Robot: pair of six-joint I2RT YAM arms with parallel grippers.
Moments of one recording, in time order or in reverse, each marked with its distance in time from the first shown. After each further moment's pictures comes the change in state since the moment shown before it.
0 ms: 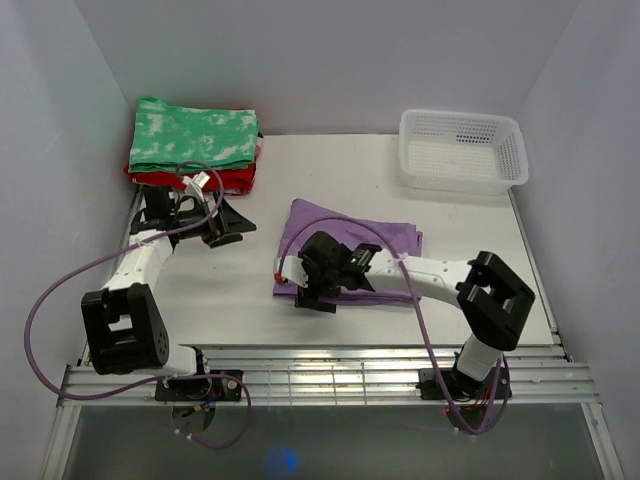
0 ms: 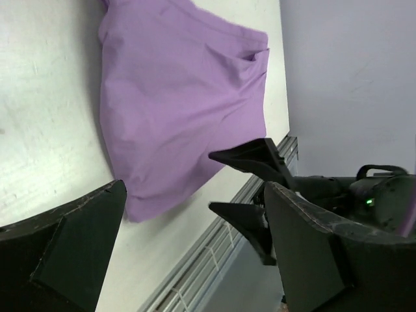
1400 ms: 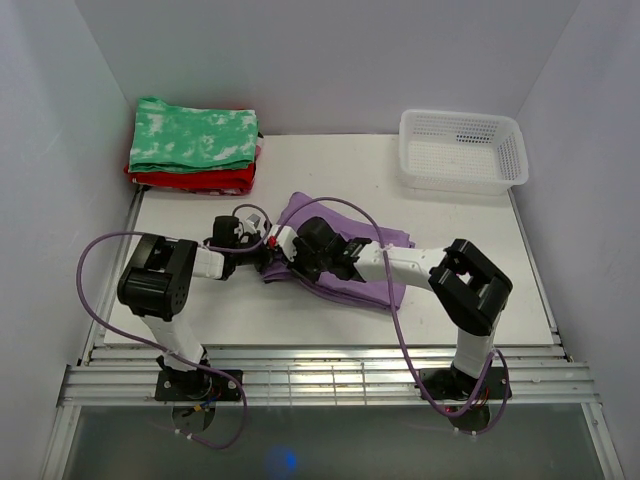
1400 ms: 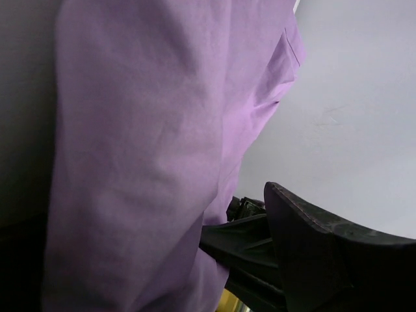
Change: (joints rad) left arm -0.352 0.335 -0.323 0.781 -0.194 -0.750; right arm -0.047 0.164 0.031 0.355 -0.043 0.300
